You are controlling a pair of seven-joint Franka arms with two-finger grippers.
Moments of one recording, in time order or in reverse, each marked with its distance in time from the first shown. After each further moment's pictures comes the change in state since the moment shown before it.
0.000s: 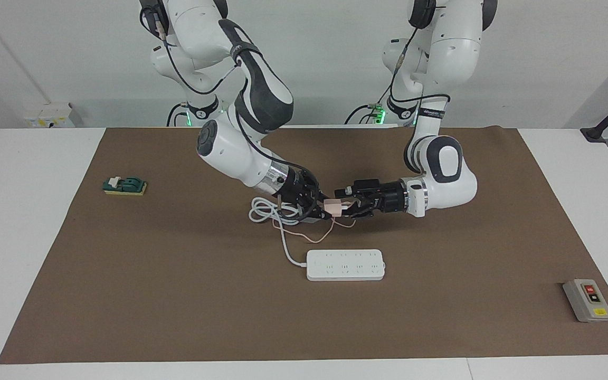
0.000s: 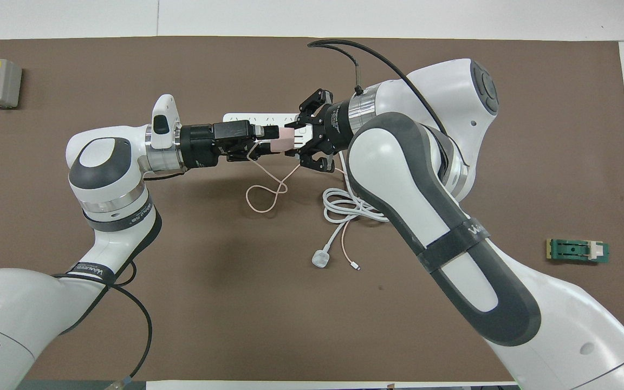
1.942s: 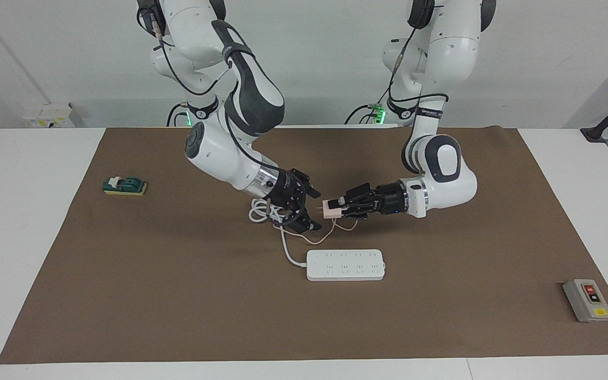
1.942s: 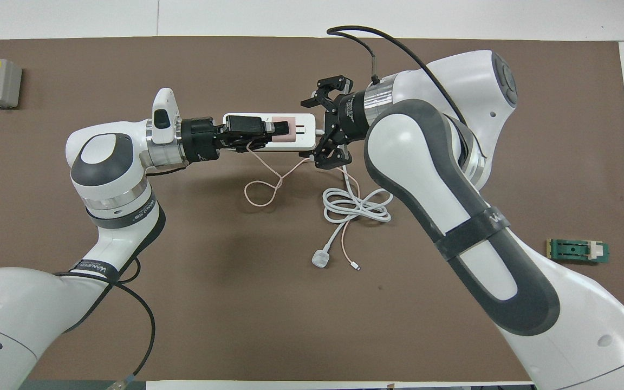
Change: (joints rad) left arm -0.015 0.005 0.005 0.029 -0.021 0.052 0.006; right arm -0.043 0.002 -0.014 0.018 0.019 -0.030 0.021
